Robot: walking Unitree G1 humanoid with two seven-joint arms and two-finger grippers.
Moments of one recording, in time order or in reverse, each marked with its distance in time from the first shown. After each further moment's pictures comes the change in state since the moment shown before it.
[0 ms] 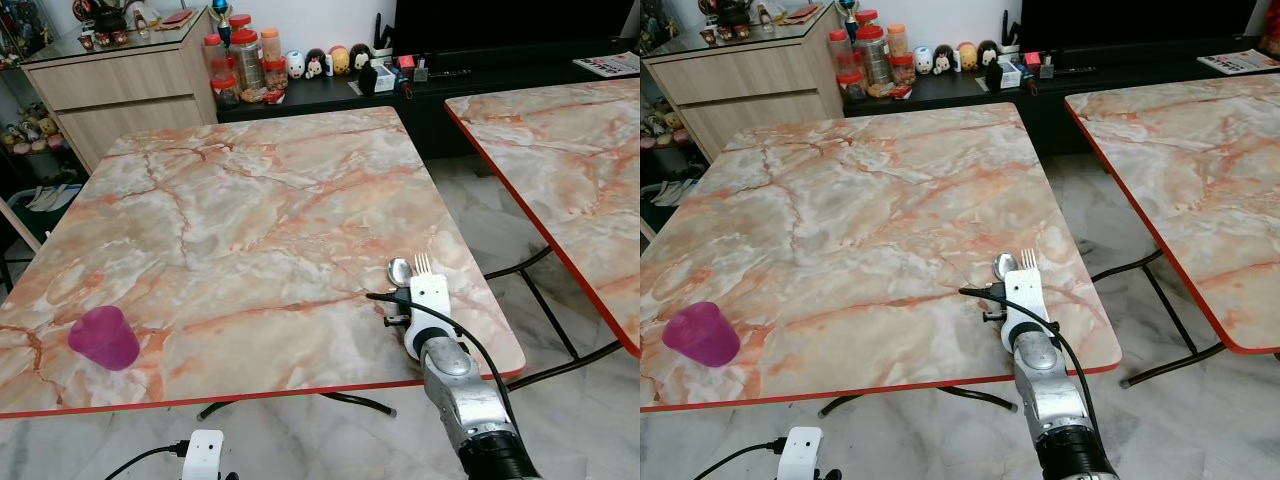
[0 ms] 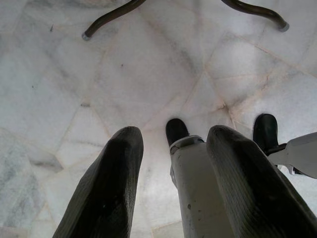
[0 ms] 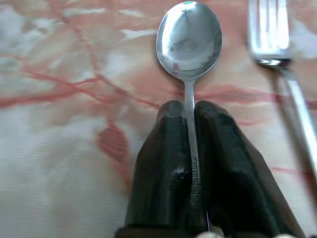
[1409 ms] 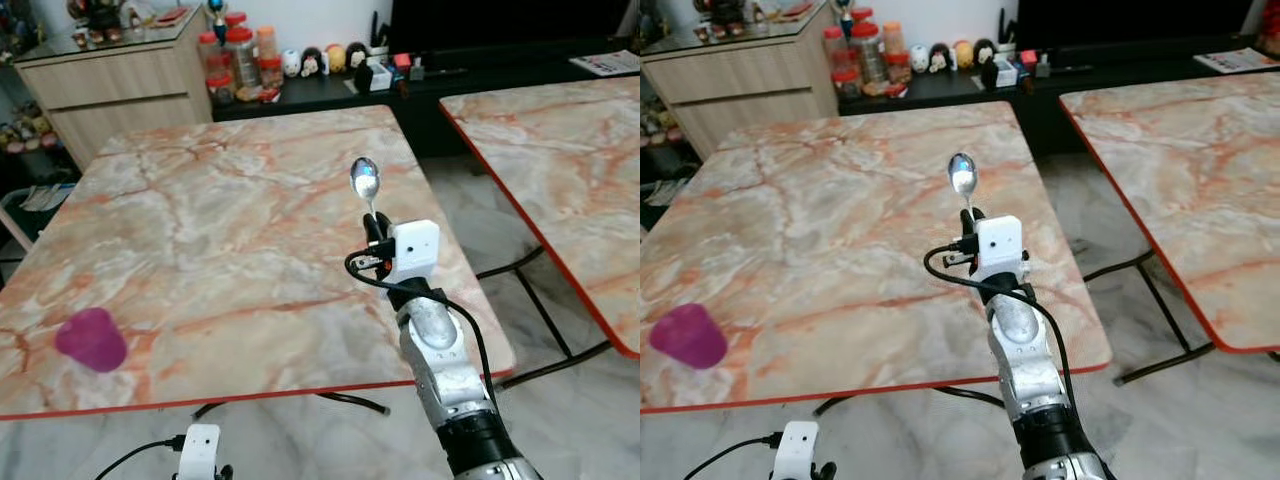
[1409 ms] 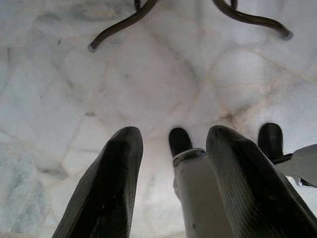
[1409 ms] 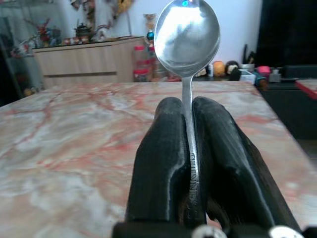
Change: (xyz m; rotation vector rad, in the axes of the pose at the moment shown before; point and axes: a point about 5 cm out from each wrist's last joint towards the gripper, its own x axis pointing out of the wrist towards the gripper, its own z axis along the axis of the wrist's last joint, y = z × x) left arm 0.001 0.004 0.007 0.010 -0.034 0.045; right arm -0.016 0.027 0.088 0.000 -0.599 0.178
